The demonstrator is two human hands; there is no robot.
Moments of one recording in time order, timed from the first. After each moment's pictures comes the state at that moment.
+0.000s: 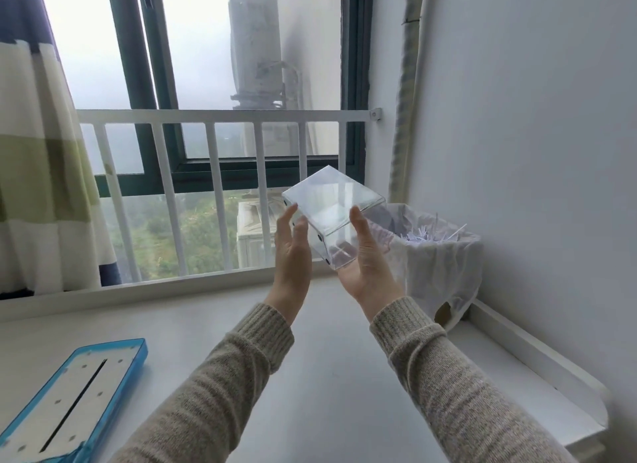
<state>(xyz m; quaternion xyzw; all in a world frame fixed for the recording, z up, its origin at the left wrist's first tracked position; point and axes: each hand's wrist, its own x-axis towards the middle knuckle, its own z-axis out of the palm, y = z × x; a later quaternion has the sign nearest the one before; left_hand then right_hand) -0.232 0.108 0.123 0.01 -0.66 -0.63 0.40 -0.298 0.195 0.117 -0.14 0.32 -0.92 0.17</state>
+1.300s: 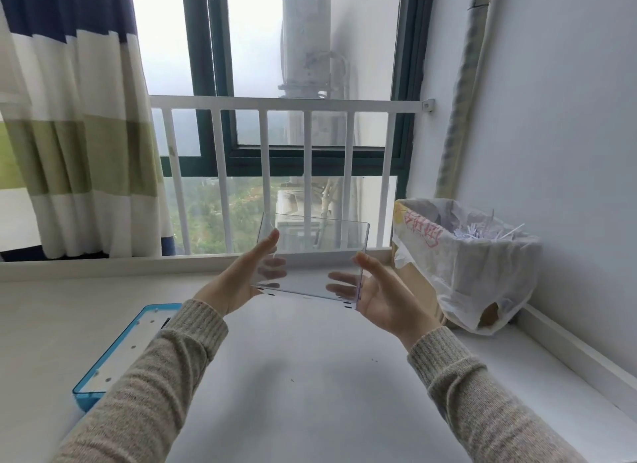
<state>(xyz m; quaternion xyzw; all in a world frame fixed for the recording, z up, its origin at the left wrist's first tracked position) -0.146 -0.024 0.093 0.11 -0.72 -0.67 0.13 -0.264 0.187 0.062 -0.27 0.47 -0.77 0.34</state>
